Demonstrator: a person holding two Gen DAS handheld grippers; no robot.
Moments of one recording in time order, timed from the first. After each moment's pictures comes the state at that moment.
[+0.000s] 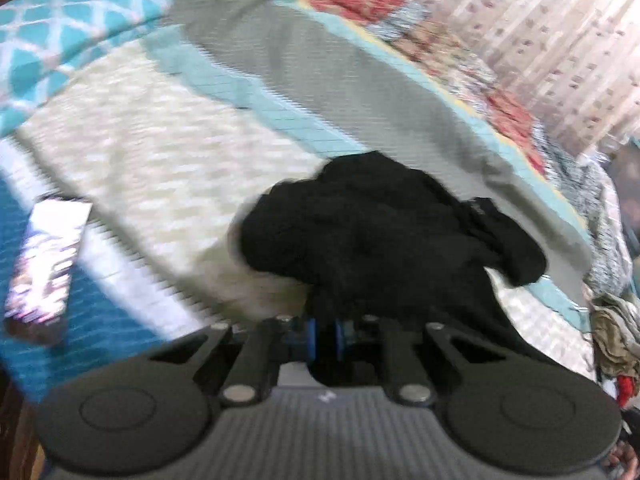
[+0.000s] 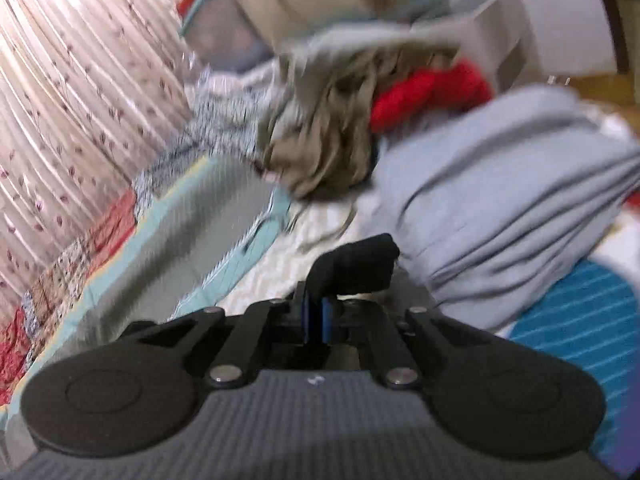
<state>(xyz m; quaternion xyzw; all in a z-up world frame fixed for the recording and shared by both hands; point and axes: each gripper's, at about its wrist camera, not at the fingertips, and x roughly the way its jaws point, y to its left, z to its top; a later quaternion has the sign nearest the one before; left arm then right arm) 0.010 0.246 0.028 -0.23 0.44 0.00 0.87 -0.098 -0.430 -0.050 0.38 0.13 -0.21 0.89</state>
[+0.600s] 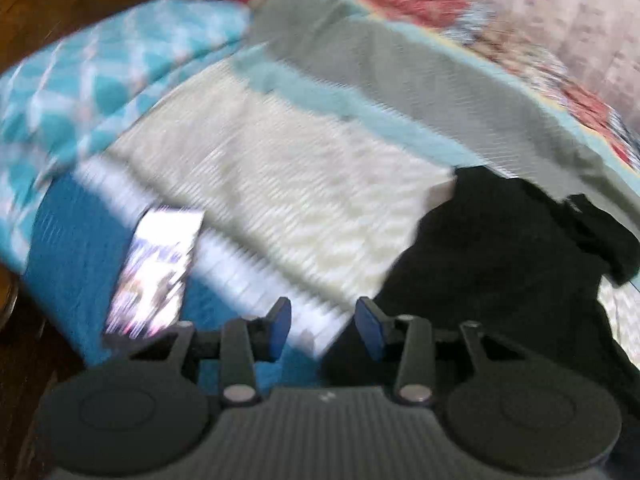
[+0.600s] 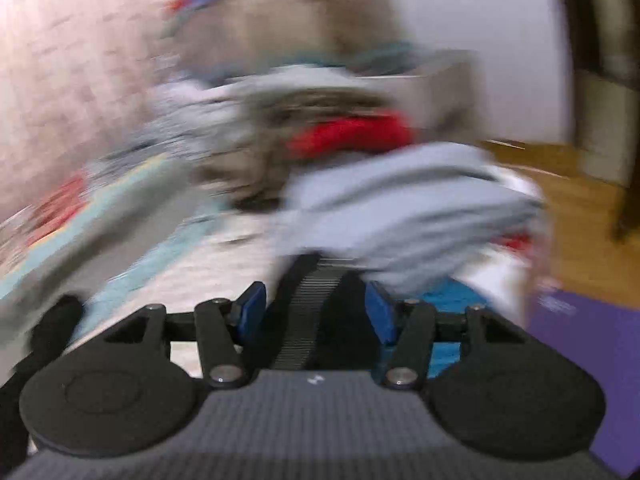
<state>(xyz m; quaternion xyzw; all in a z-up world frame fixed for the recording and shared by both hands) 0.013 0.263 0.016 -0.12 0.43 0.10 0.89 -0.107 -0.429 -0.050 0.27 0.16 -0.26 0.91</state>
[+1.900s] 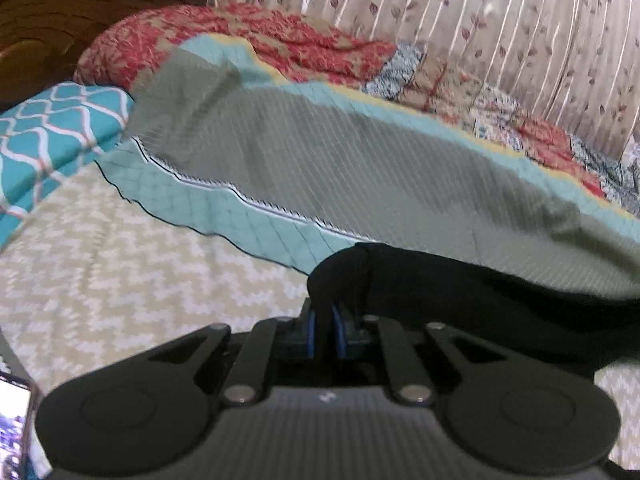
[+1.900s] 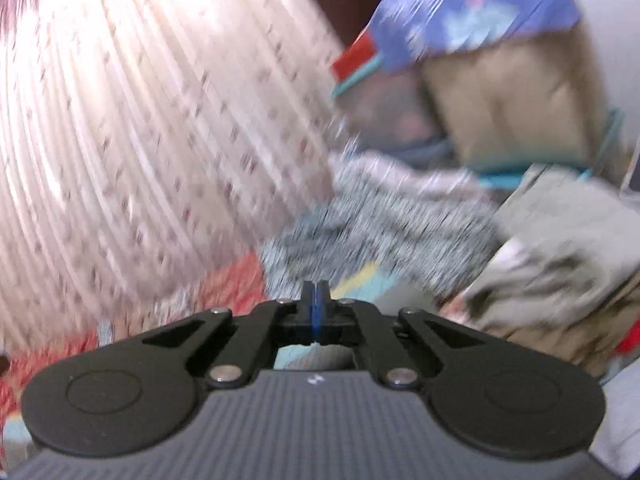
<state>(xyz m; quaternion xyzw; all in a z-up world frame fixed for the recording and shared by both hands) 0.168 0.200 -0.004 -0.10 0.34 0.06 0.93 0.080 -0.407 0.141 0.29 0.00 -0.11 0.95</state>
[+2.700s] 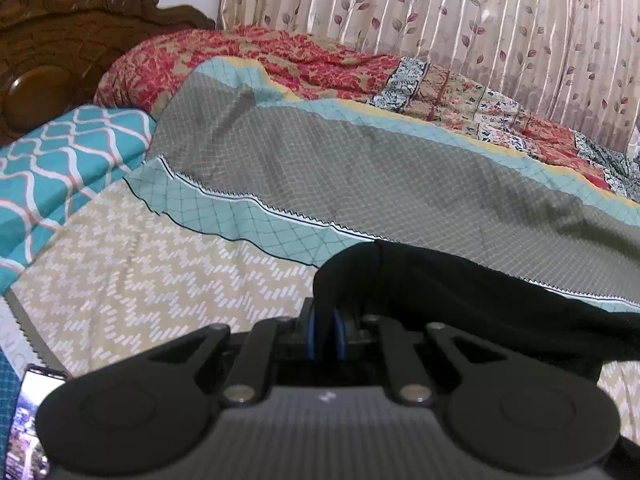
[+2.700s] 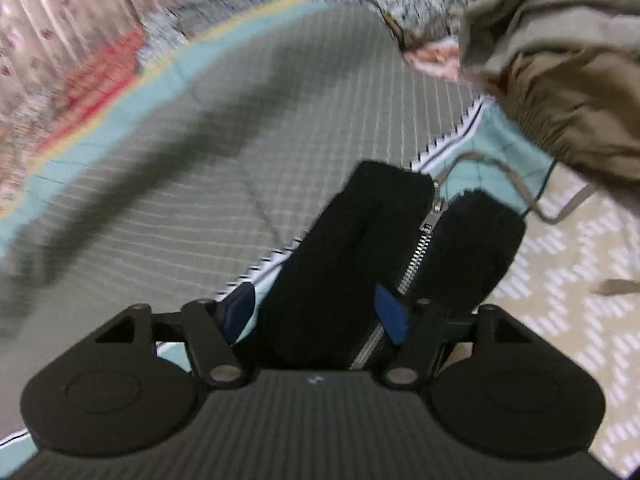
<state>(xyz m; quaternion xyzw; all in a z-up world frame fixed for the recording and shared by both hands) 0.132 0.187 0.003 -0.06 0.31 0.09 0.94 0.282 -0.342 -0.056 0.28 0.32 -0.20 0.89</state>
